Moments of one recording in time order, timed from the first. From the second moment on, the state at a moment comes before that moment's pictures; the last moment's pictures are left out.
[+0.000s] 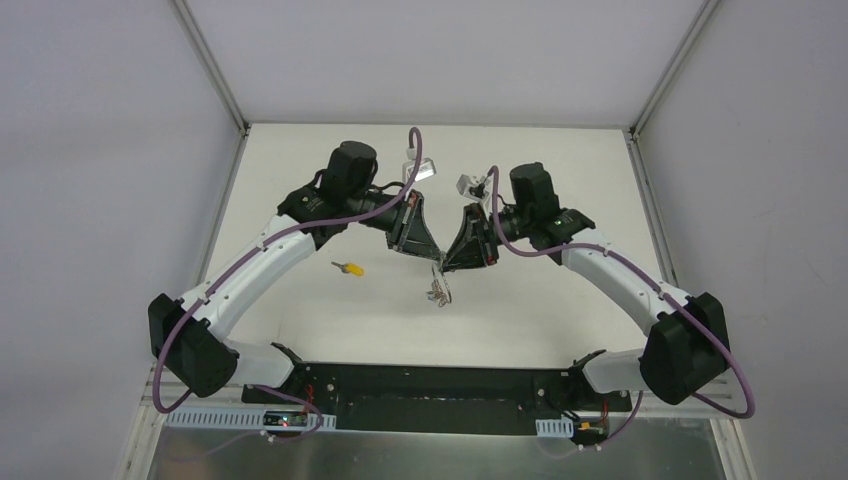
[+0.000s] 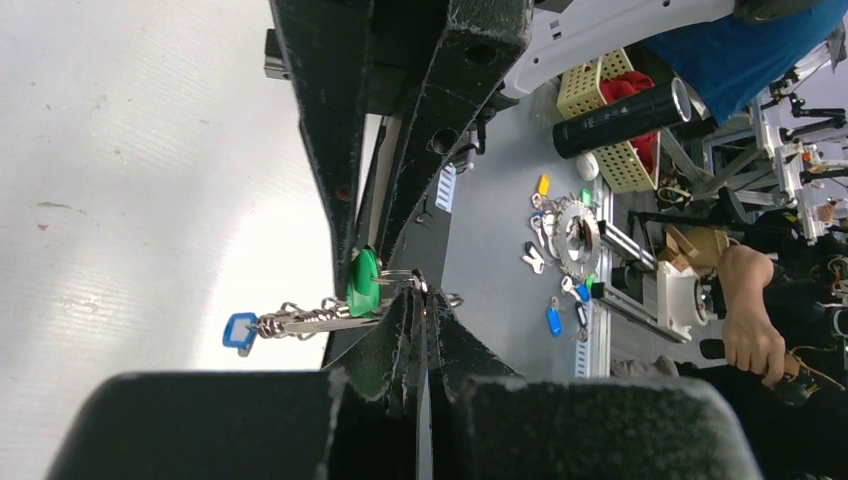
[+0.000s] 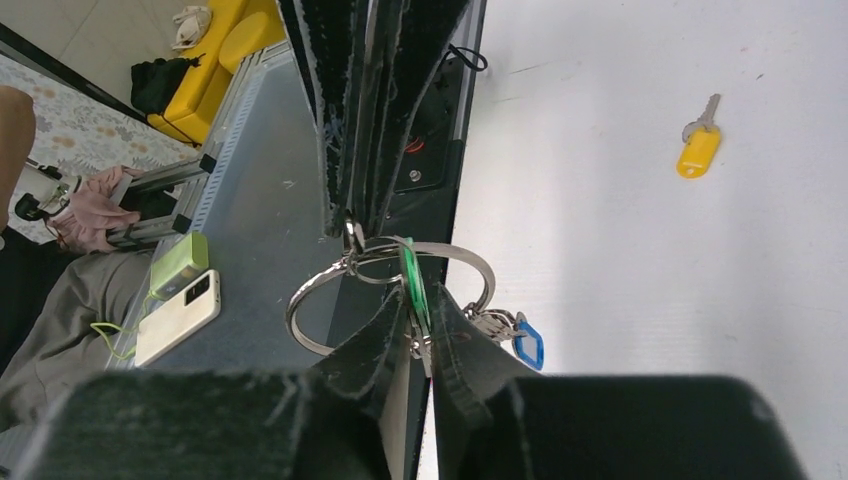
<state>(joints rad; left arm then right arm) -0.61 1.33 1.27 -0.49 0.99 -0.32 0.55 1.35 1.03 -0.24 -1.26 -0.05</state>
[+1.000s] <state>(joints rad) -0.53 1.39 1.35 -0.68 0.89 0.01 0.52 1.28 1.19 -0.49 -0.94 -0.24</state>
